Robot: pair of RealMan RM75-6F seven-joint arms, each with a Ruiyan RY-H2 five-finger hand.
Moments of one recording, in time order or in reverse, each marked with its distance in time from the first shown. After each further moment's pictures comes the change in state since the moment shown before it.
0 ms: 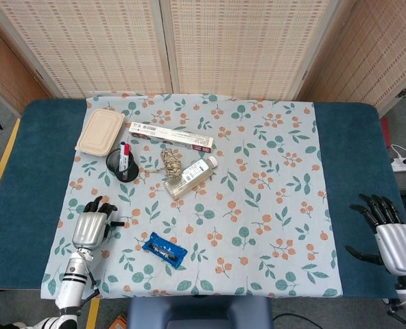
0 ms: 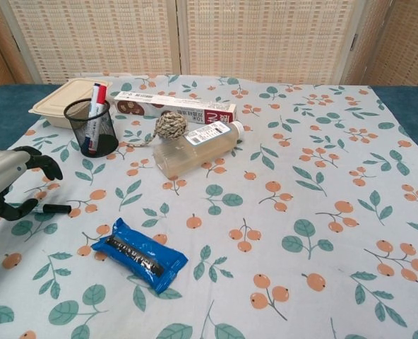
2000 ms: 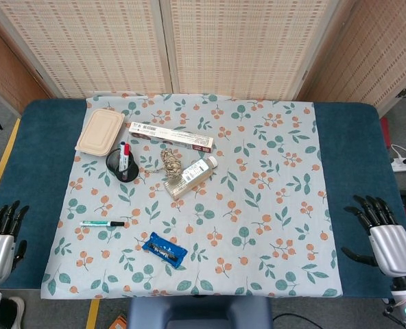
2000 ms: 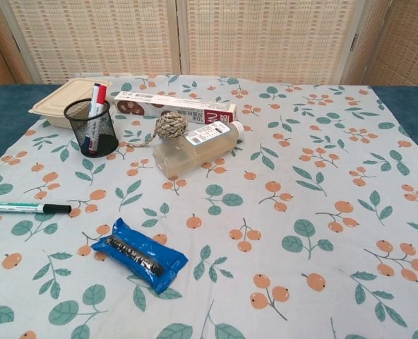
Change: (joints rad) left arm 0.293 0.481 0.101 -0.199 0.264 0.332 -0.297; right arm 0.001 -0.015 -0.007 -0.008 -0.022 0.009 -0.049
